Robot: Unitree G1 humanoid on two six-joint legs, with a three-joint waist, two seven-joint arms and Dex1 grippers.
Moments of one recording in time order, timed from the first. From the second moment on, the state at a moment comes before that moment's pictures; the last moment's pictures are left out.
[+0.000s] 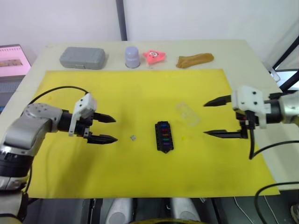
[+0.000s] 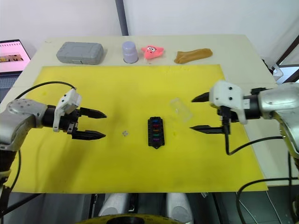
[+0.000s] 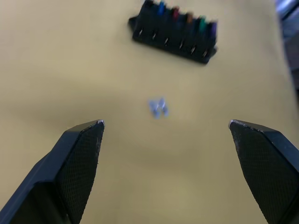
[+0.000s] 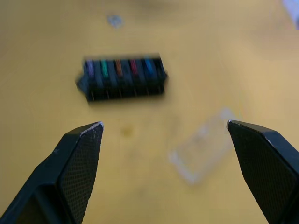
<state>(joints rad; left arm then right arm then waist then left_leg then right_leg) -0.51 0.89 -0.09 -0.02 -0.51 0.70 -1.42 -0.47 -1.10 -0.06 -0.43 0.49 0.60 1.25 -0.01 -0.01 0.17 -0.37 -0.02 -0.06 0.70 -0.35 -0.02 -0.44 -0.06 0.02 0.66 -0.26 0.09</state>
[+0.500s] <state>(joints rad) -0.72 0.74 -0.31 0.36 -0.51 1.04 -1.51 -0.60 -0.96 0.14 -0.55 0.51 0.71 1.12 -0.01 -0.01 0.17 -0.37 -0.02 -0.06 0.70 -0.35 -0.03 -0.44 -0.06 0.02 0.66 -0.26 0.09</state>
